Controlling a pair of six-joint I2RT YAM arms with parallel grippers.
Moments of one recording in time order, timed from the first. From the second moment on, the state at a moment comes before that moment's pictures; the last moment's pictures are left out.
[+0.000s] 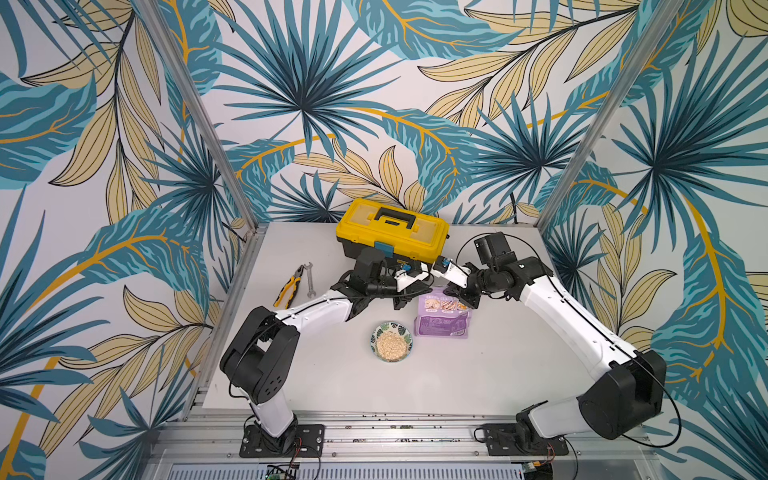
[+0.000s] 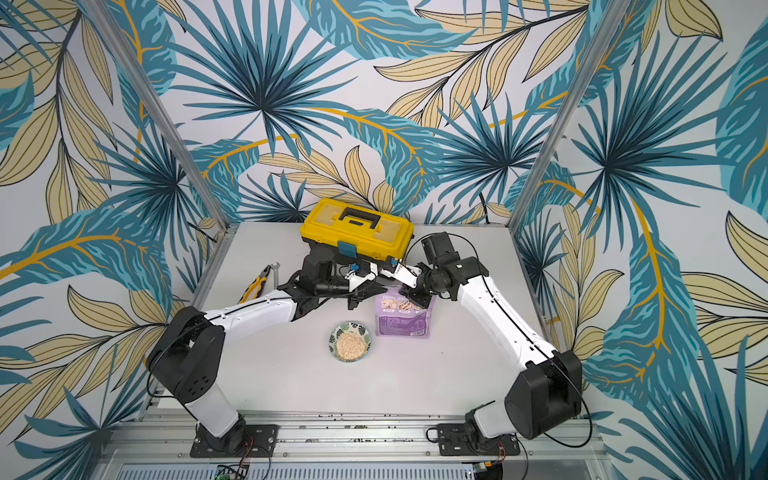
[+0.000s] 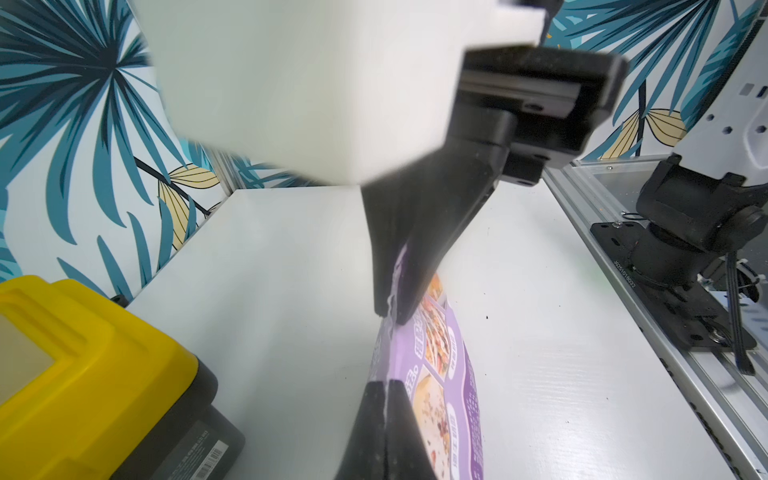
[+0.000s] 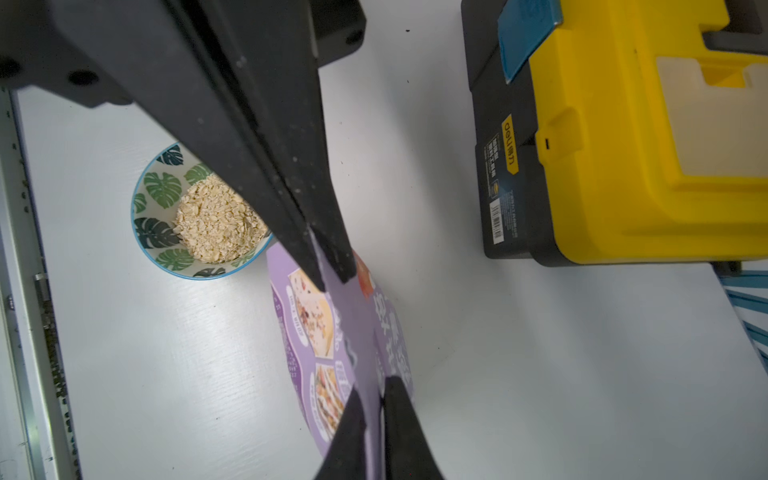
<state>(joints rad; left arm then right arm) -0.58 1.71 1.10 0.27 0.84 0.37 0.49 1.45 1.33 -0.88 -0.35 -0.76</state>
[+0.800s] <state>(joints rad) -0.59 1.71 1.10 0.27 0.84 0.38 0.44 1.36 1.26 -0.89 -0.29 -0.77</state>
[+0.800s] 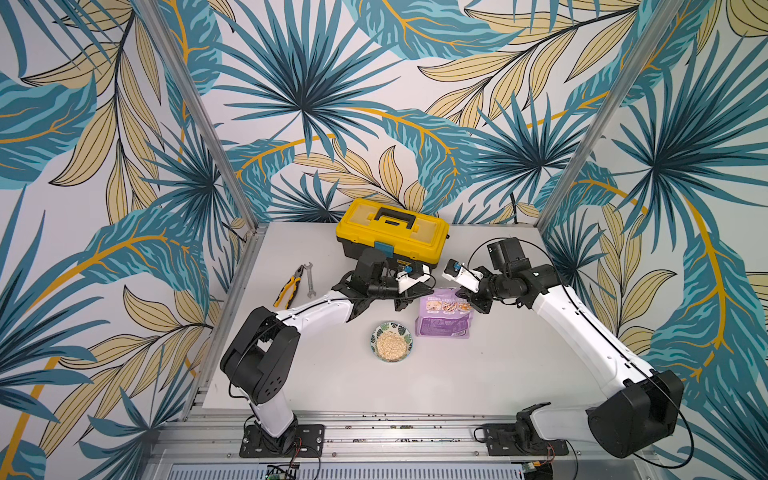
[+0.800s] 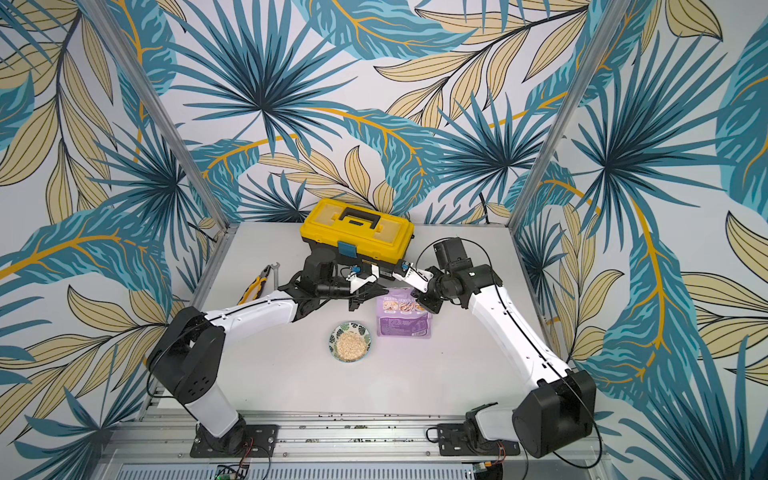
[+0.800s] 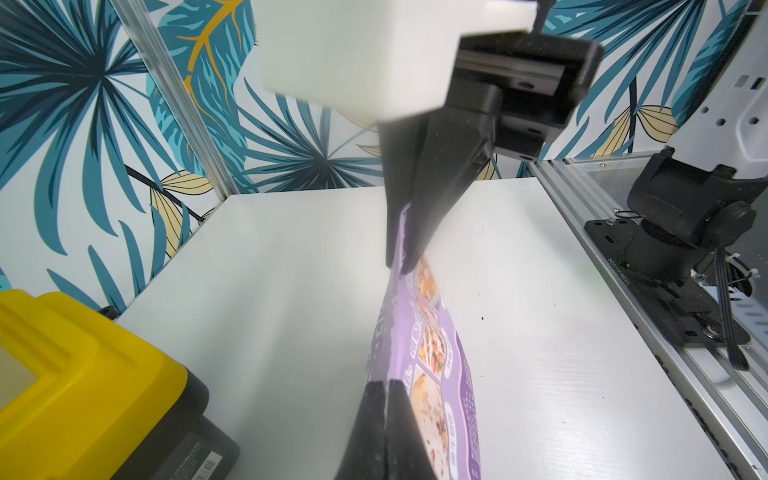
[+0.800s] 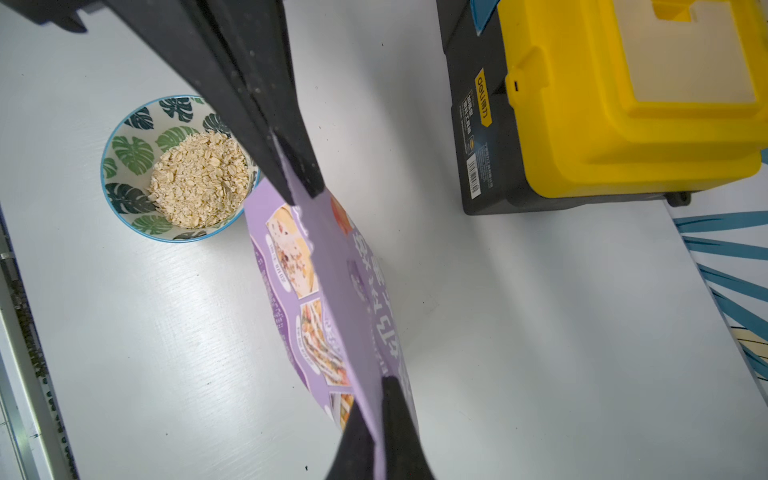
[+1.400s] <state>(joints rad) -0.63 1.81 1.19 0.30 0.85 0.39 0.43 1.35 1.26 -0.89 -0.33 -0.76</state>
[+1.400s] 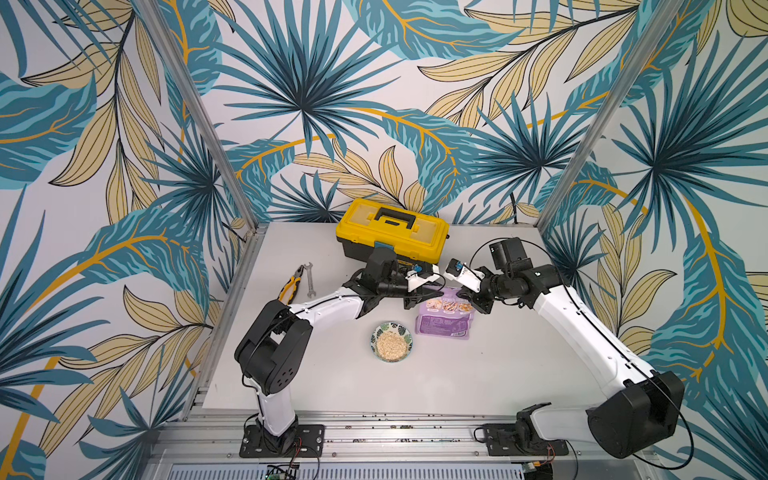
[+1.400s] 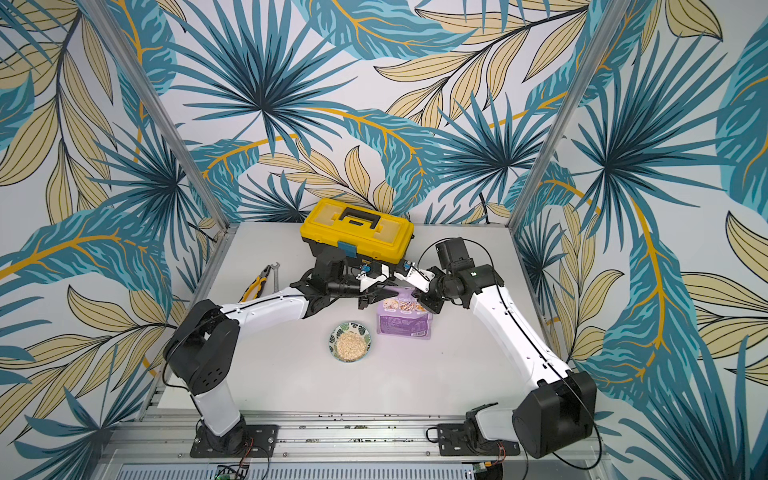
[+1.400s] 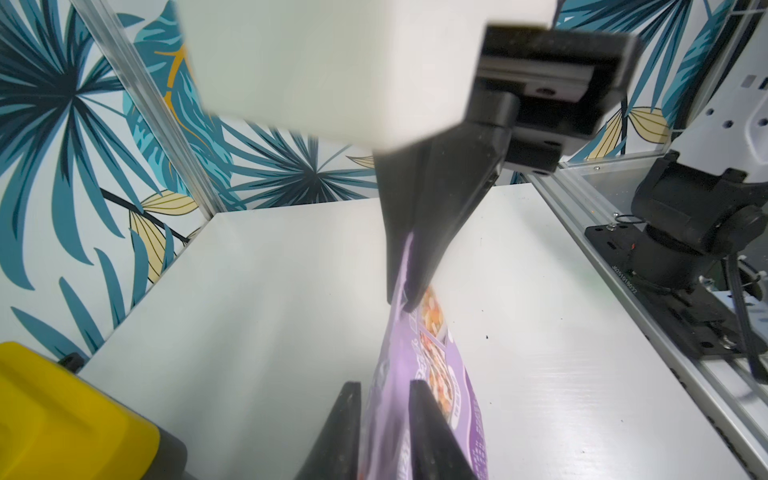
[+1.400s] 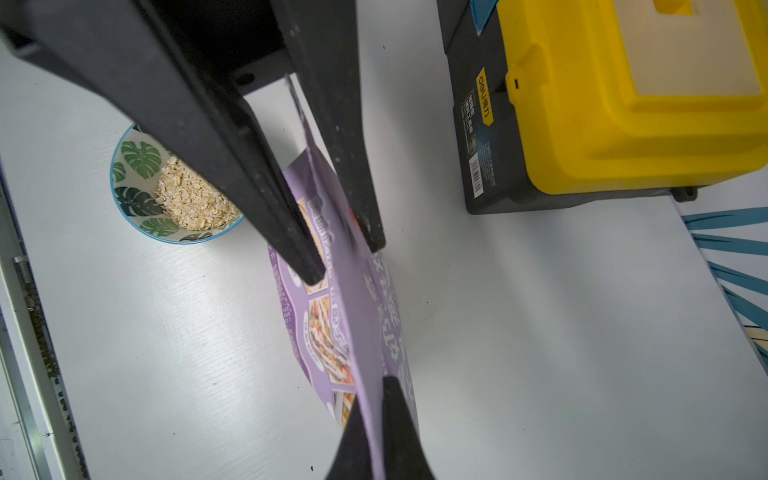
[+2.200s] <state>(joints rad) -0.64 1.82 1.20 0.29 0.85 0.42 0.37 1.30 1.21 -0.85 -0.32 -0.77</state>
